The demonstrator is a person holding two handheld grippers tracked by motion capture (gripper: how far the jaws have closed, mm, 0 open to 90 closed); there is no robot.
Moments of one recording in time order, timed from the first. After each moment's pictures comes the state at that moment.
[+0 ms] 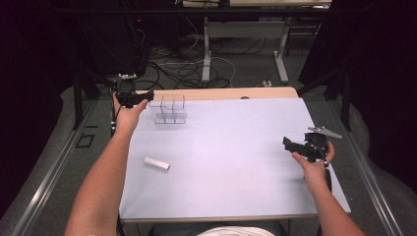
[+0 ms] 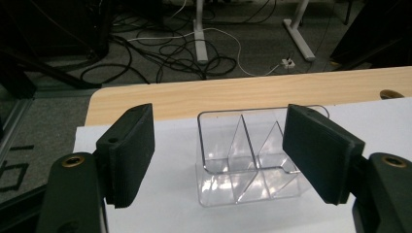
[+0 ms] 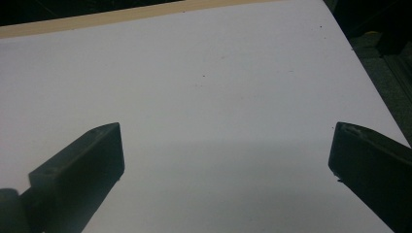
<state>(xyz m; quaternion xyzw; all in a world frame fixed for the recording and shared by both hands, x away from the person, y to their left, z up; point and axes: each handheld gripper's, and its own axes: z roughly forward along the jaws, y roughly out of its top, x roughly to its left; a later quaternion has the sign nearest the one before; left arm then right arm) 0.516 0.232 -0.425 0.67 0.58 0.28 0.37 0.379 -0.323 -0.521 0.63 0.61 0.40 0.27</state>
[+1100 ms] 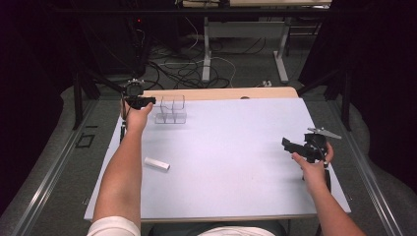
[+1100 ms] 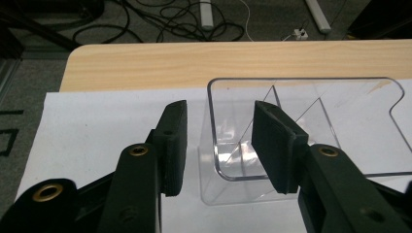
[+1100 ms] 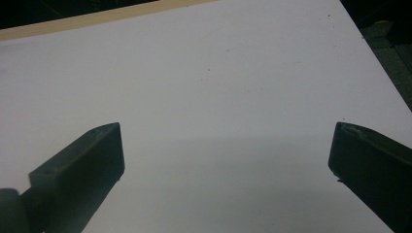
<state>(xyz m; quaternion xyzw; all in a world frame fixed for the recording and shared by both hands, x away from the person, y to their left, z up) 0.551 0.230 -0.469 0.68 0.62 0.22 0.32 0.379 -0.322 -0.524 0.64 0.60 0.41 0.25</state>
